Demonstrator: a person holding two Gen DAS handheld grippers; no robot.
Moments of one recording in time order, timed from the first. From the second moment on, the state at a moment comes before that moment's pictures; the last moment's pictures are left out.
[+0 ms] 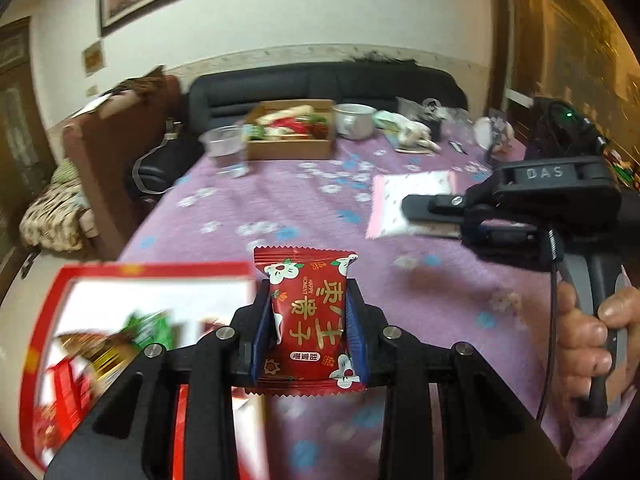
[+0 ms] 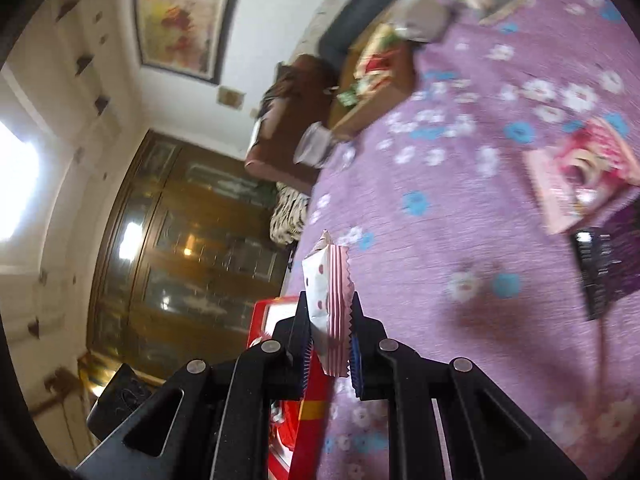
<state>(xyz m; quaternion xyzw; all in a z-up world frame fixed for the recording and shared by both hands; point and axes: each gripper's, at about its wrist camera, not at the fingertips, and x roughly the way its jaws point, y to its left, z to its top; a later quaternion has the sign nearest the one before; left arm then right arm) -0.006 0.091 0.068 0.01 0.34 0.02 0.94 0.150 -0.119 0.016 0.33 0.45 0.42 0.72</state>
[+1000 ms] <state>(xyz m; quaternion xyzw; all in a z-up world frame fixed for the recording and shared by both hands) -0.129 0.248 0.053 -0.05 0.32 0.15 0.93 -0.018 0.085 0.055 0.07 0.38 0.54 0.75</state>
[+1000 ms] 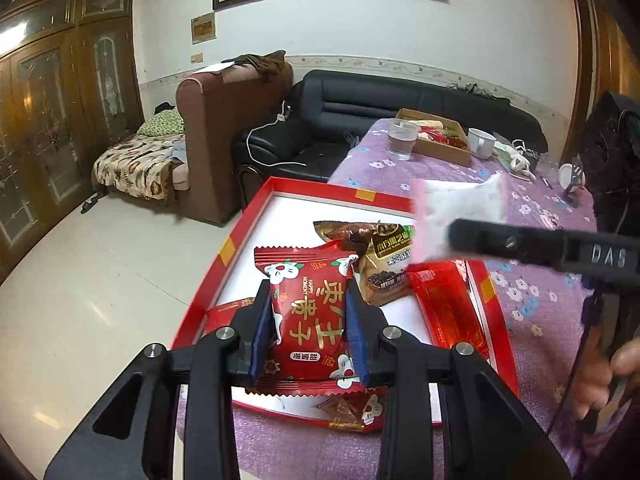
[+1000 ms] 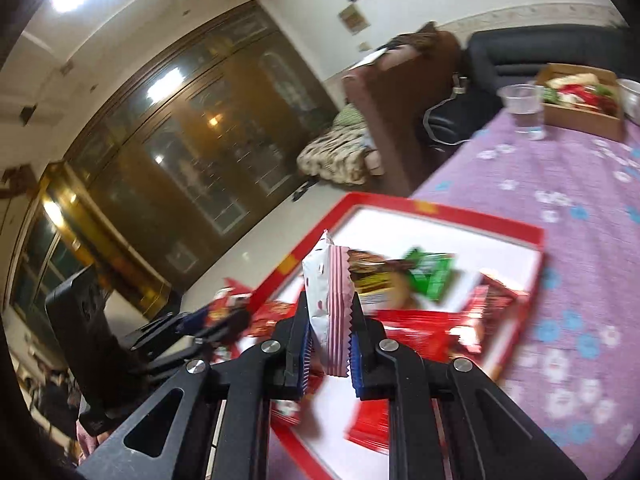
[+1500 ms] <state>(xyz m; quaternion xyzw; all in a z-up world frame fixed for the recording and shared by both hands) -0.098 0.227 0.042 -0.02 0.32 0.16 0.93 -0.006 0.086 0.020 0.06 0.40 0.52 0.75</state>
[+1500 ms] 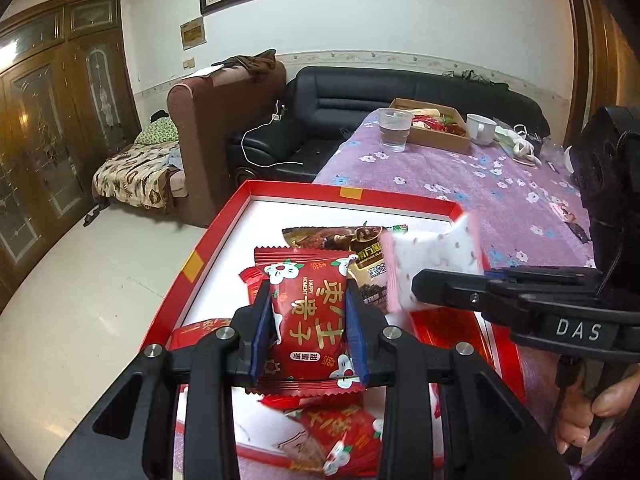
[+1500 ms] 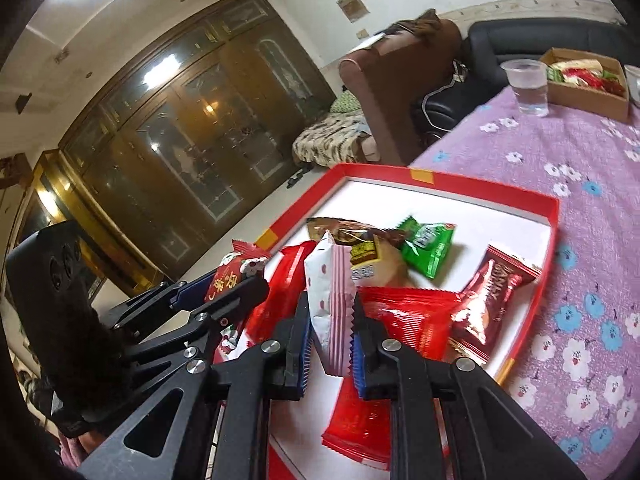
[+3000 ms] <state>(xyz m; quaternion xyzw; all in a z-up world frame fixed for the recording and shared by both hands) -0.101 0.127 0.057 0.08 0.28 0.09 0.95 0.069 -0.083 0.048 0.21 0.40 0.34 0.82</state>
